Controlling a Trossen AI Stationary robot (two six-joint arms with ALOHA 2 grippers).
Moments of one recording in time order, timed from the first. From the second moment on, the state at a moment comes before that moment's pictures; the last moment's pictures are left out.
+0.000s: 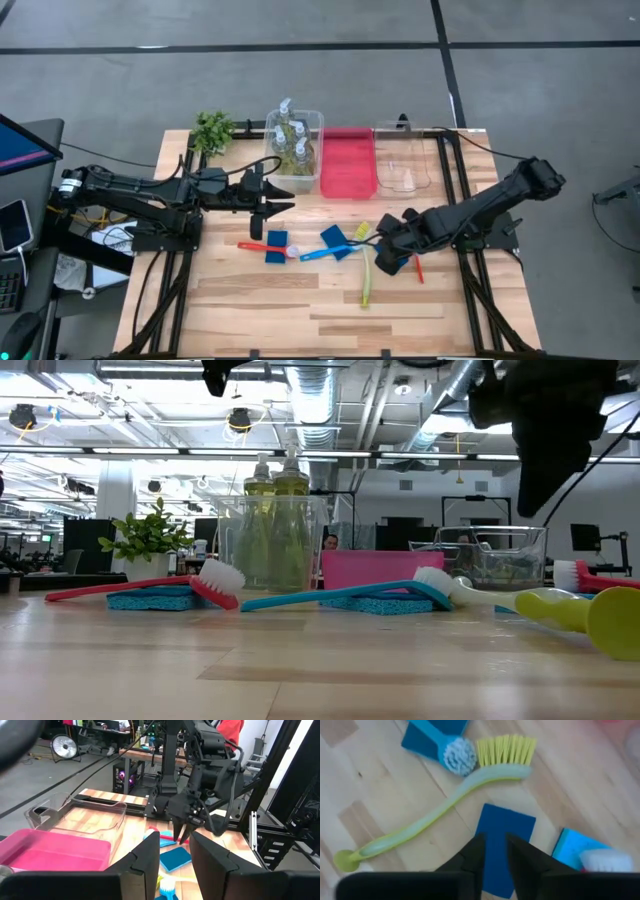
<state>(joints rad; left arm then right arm) -0.10 1.01 0.76 0.14 -0.11 -0.11 0.38 1.23 0.91 -0.88 0.26 0.96</state>
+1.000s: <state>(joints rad) -0.10 1.01 0.76 0.14 -0.11 -0.11 0.43 1.64 0.91 -0.79 0.16 0.96</state>
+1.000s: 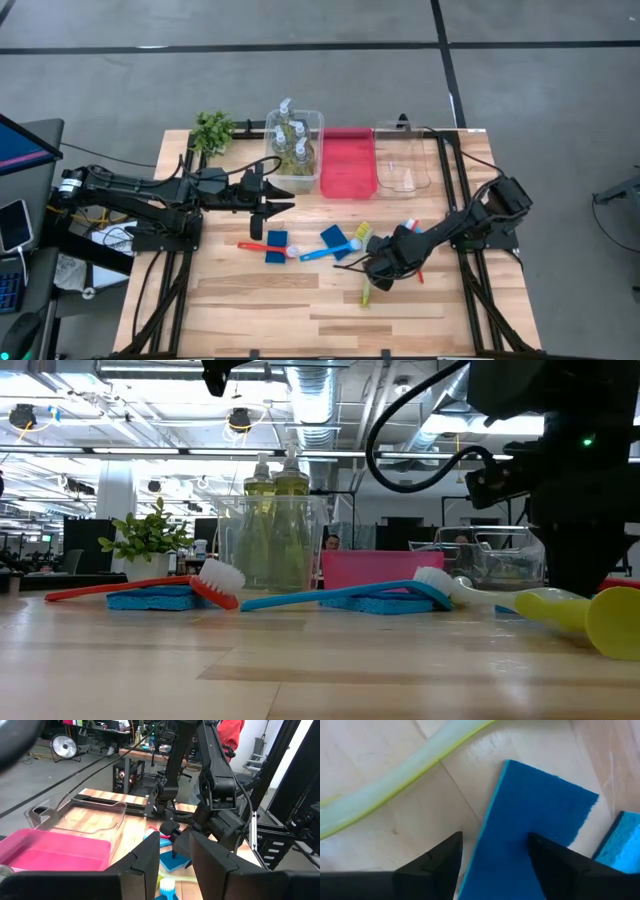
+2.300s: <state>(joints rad) -0.10 1.01 0.76 0.13 -0.11 -0.11 0.42 1.15 1.20 -0.79 0.57 0.72</state>
